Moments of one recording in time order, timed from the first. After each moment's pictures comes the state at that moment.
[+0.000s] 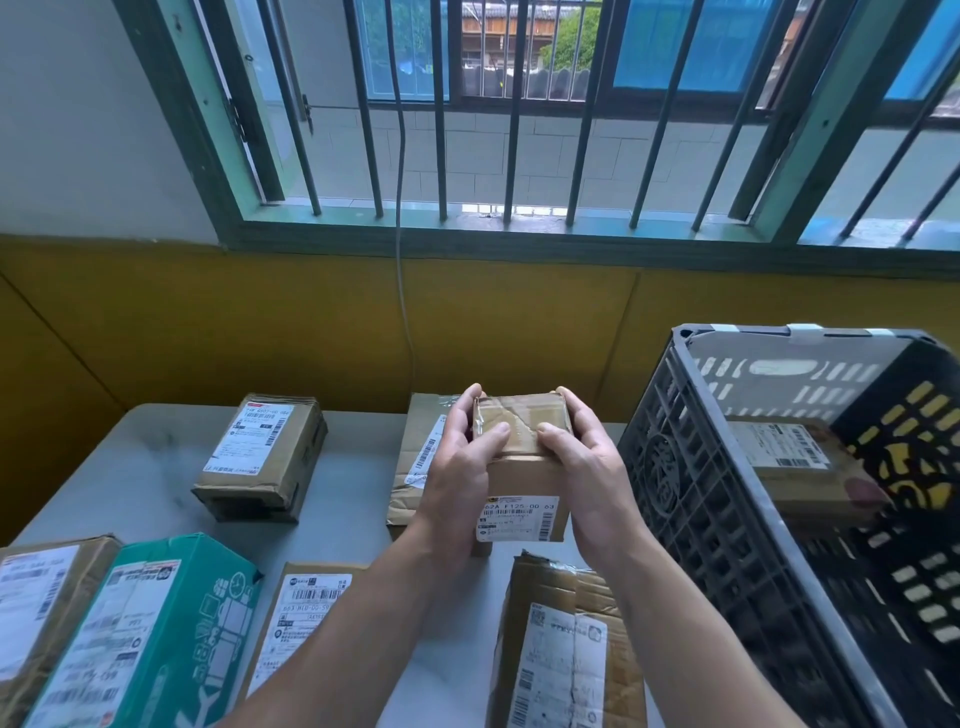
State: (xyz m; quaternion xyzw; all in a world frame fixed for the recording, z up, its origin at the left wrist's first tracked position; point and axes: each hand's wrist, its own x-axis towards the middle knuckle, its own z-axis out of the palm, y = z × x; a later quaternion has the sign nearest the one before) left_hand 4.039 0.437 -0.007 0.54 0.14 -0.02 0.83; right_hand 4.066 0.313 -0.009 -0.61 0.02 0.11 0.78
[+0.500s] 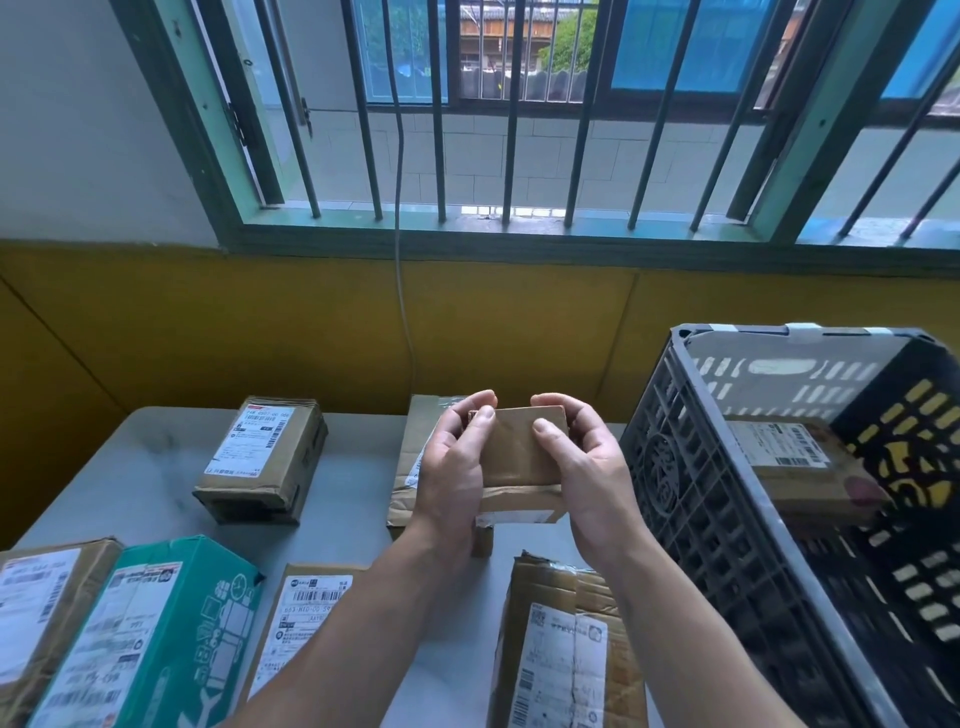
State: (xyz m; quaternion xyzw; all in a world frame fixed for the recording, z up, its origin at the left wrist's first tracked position) left_hand 4.040 0.434 -0.005 0.51 0.18 0.06 0.84; right_hand 4.063 0.312 -0.009 -0.62 0.00 0.06 0.78
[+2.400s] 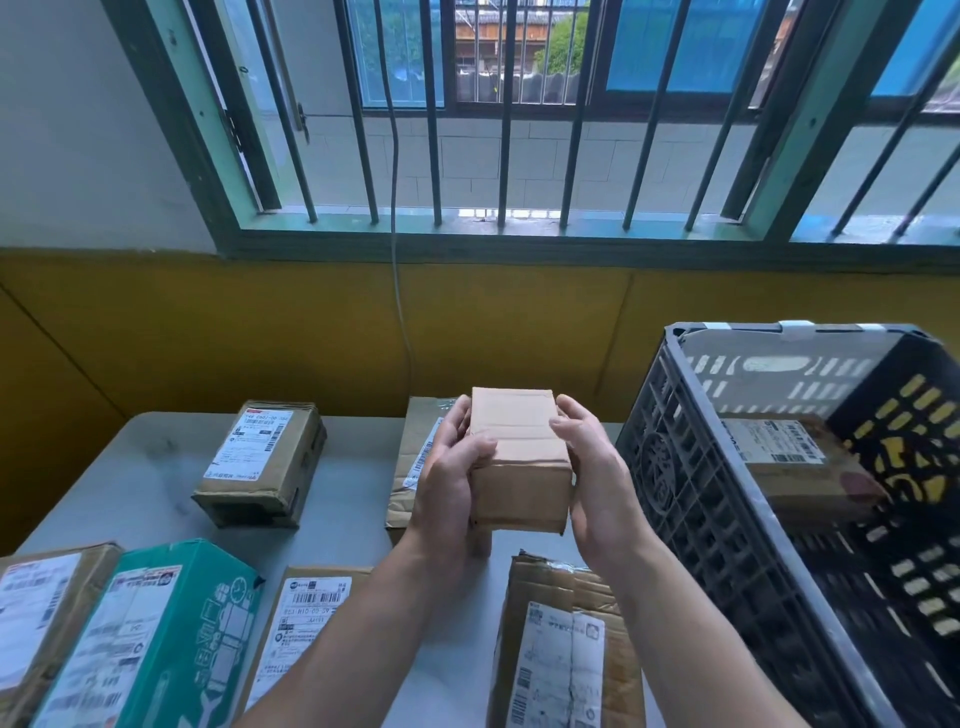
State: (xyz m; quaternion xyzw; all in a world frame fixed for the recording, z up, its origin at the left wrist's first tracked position) left_hand 4.033 0.437 -0.015 0.48 0.11 -0.01 0.87; right_hand 4.061 0.306 -0.006 -0.57 0.04 0.12 0.81
